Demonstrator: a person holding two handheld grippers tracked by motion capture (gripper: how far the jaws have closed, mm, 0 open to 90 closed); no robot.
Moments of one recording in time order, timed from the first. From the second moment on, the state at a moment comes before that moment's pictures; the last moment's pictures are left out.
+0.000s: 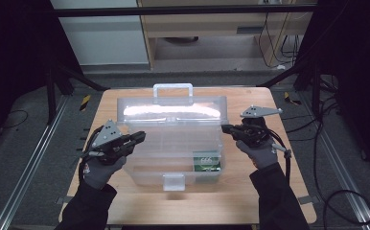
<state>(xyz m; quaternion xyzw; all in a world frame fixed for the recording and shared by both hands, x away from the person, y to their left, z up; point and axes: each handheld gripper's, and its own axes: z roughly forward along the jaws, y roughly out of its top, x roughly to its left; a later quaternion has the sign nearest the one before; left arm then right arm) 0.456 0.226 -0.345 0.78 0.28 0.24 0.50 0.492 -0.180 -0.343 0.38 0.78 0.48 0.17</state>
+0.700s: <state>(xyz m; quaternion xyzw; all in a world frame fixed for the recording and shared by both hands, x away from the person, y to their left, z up) 0.454 0.255 -0.367 0.78 0.32 0.24 0.49 0.477 -0.181 -0.353 0.37 0.79 0.45 0.17</state>
